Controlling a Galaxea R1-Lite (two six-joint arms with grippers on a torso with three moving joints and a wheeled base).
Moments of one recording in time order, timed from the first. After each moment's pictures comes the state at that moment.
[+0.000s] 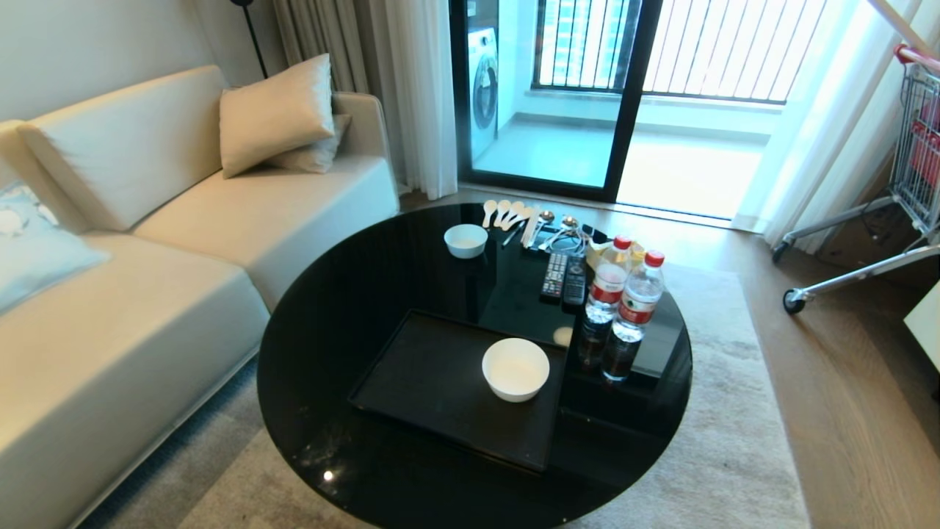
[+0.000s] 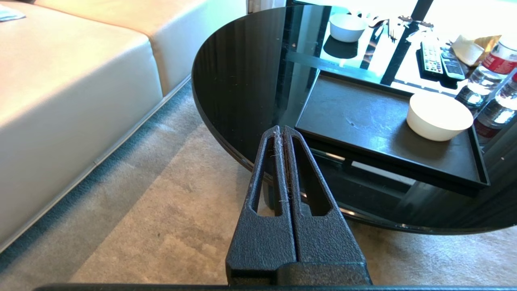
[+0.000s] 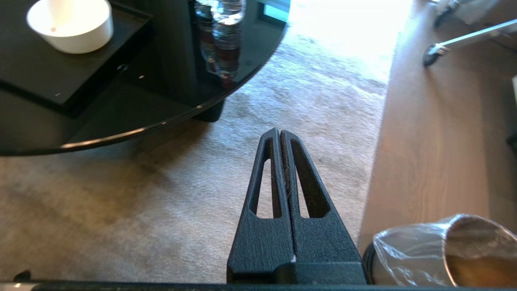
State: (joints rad) left arm 0.00 0.00 0.00 0.00 0.01 -0.08; right arm -0.03 0.24 0.00 -0.03 0.03 -0.16
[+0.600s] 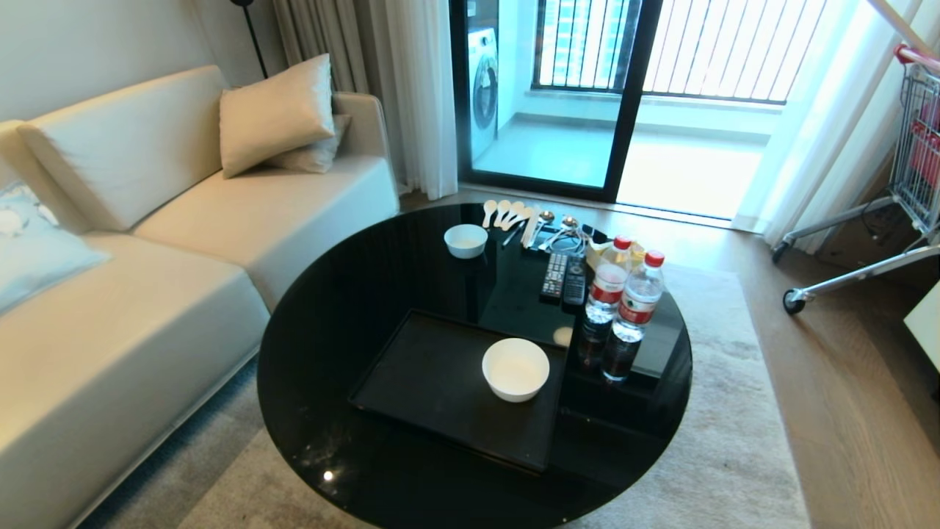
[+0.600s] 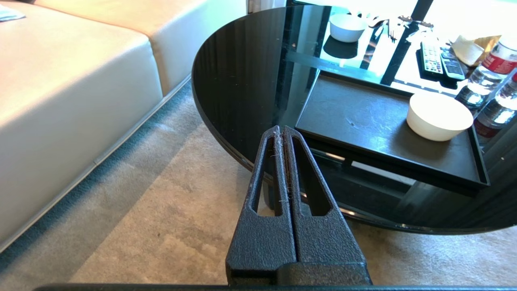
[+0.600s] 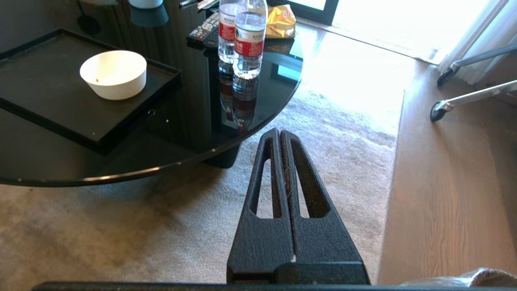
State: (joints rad) left arm 0.00 0.00 0.00 0.00 0.01 -0.08; right arm 0.00 0.01 0.00 0.00 0.05 -0.13
